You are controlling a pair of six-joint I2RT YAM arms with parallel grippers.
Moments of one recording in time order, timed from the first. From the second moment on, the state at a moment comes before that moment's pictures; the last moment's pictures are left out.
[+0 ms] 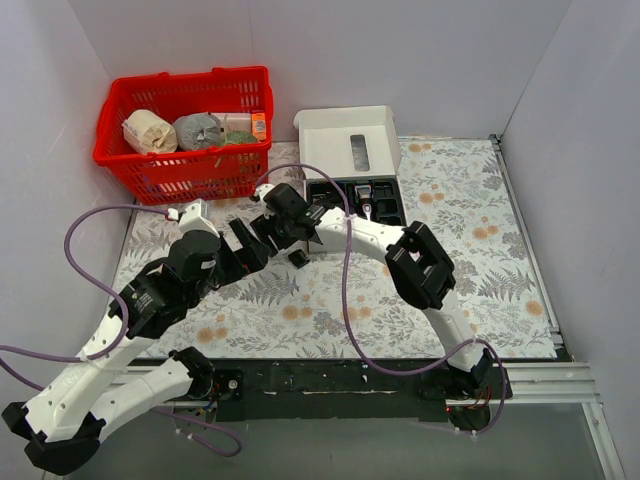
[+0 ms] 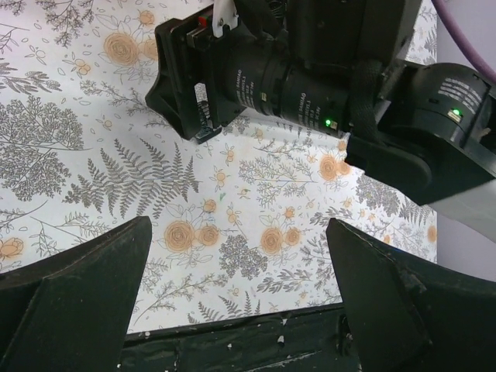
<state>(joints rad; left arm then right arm) -0.74 0.75 1.03 -0.82 -0.36 -0.88 0.94 2.19 1.80 -0.43 -0.04 0.16</state>
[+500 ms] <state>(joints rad) -0.74 0.77 1.03 -0.83 -0.36 -0.87 0.89 2.25 1.74 -0.39 -0.05 0.21</state>
